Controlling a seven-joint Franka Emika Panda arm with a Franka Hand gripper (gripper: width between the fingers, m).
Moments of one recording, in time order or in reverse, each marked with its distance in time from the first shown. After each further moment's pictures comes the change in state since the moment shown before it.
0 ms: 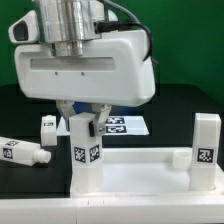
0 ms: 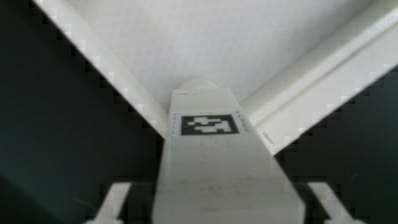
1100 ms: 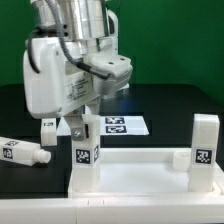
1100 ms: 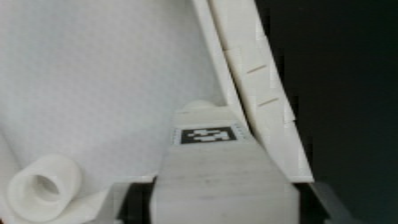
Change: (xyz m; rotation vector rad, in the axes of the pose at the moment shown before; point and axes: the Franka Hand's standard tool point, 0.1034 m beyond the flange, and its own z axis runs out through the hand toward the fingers) arm -0.001 -0.002 0.002 0.047 -0.018 1.085
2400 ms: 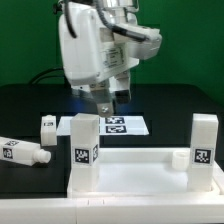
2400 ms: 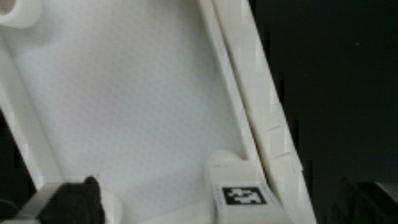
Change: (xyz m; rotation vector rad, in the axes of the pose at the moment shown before) arm -0.045 0.022 -0.029 0.003 -0.046 -0.092
